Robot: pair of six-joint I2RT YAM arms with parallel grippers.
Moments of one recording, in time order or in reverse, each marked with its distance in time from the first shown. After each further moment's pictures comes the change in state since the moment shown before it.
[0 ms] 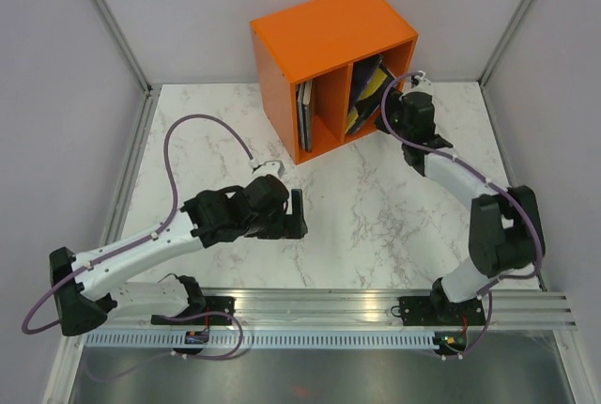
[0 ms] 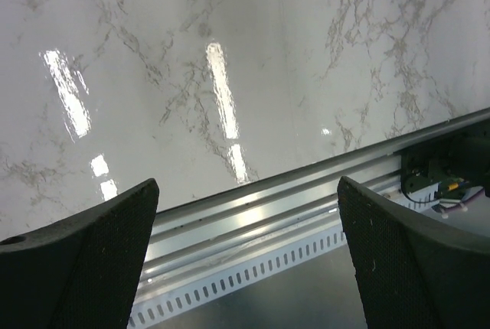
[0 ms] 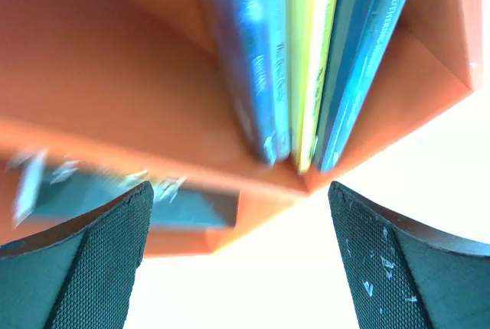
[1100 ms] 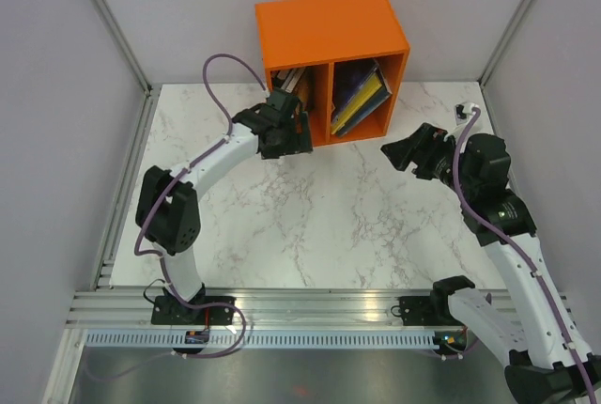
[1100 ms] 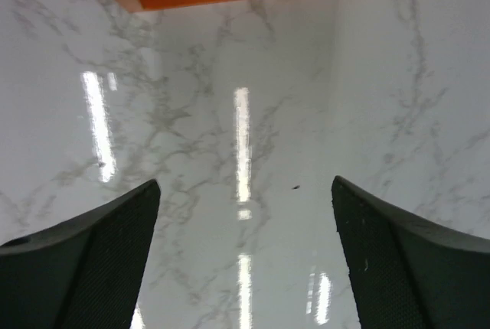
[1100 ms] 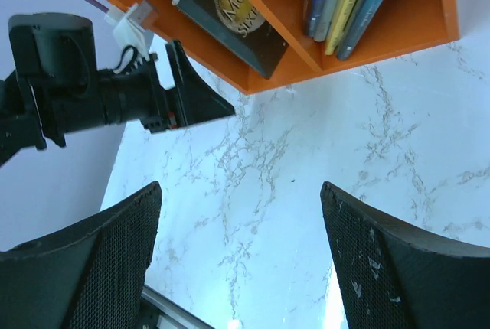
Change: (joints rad) left arm 0.468 0.725 0.510 0.199 0.121 0.299; right arm -0.016 -0.824 -0.096 -0.706 -0.213 -0.087
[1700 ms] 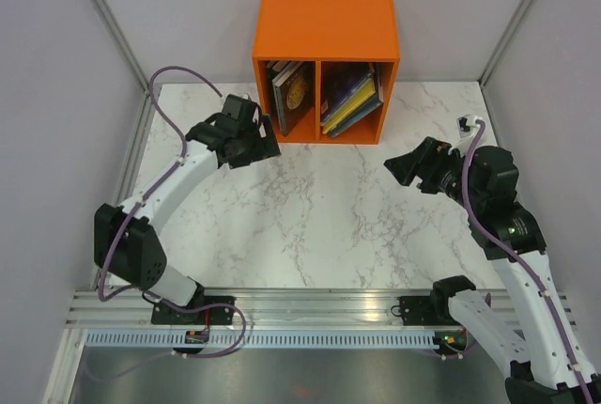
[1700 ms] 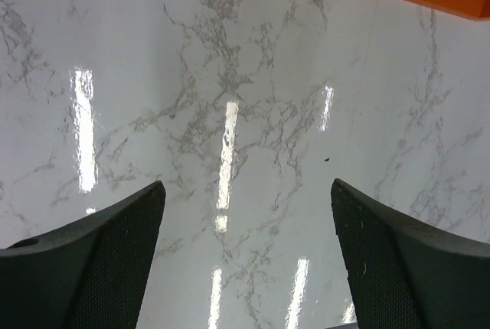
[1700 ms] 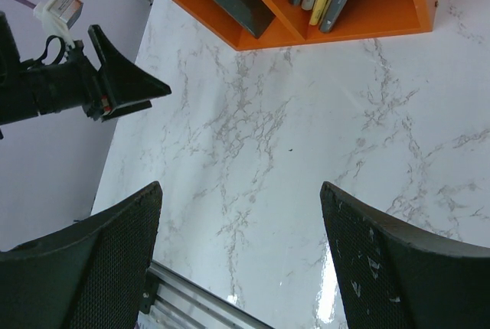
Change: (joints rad) left arm 0.172 -0.237 -0.177 -0.031 0.026 -0.006; right arm 0.000 -0.092 -0.003 -0.135 -0.021 -0.016
